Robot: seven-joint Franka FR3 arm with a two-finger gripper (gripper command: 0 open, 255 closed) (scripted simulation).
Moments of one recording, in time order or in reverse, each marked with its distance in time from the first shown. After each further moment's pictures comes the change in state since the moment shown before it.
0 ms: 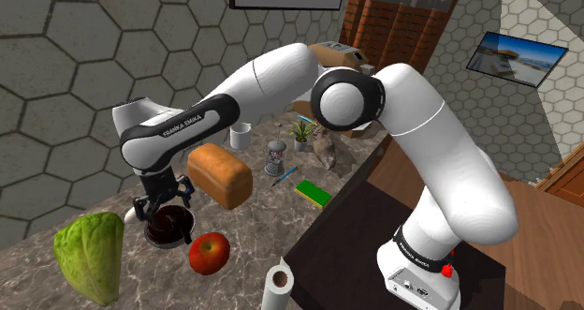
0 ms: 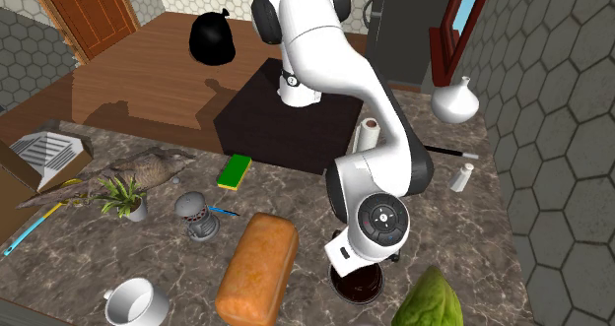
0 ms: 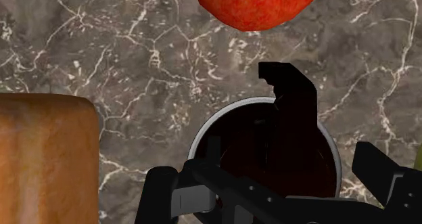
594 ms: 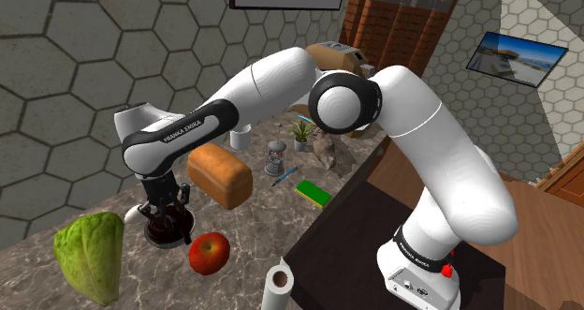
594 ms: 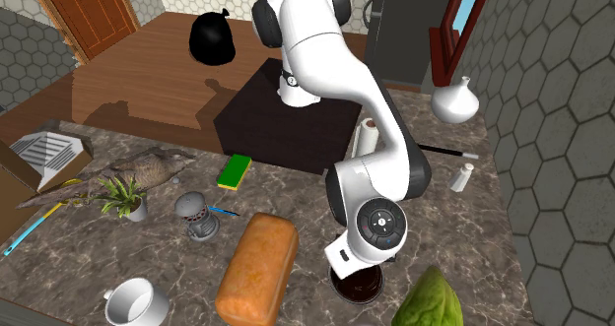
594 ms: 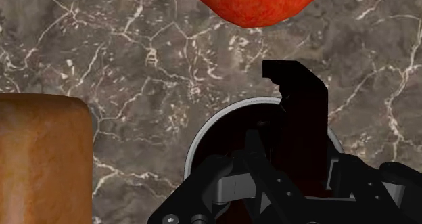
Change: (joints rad) arm 0.003 0.021 -0.003 0.002 -0.003 0.019 -0.001
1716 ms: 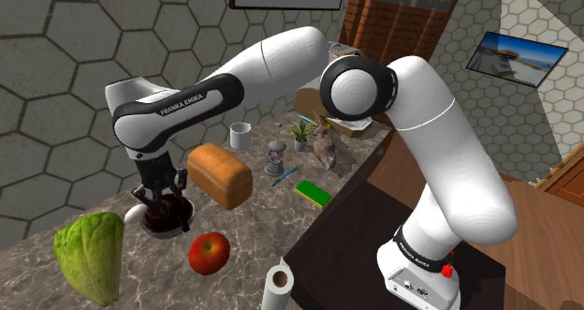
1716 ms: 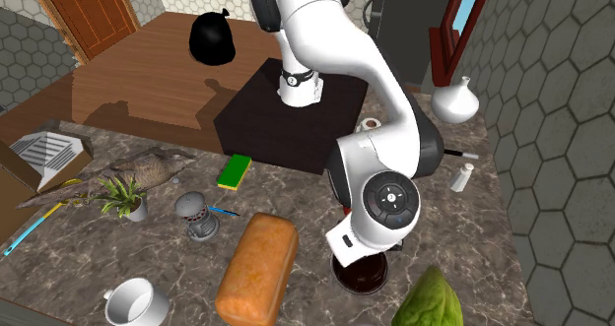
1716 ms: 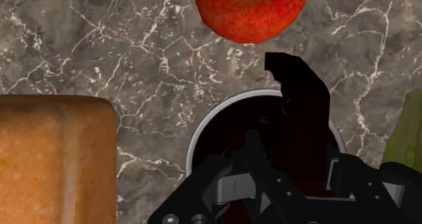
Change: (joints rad) arm -0.013 -0.100 0.016 -0.009 0.015 -0.091 0.006
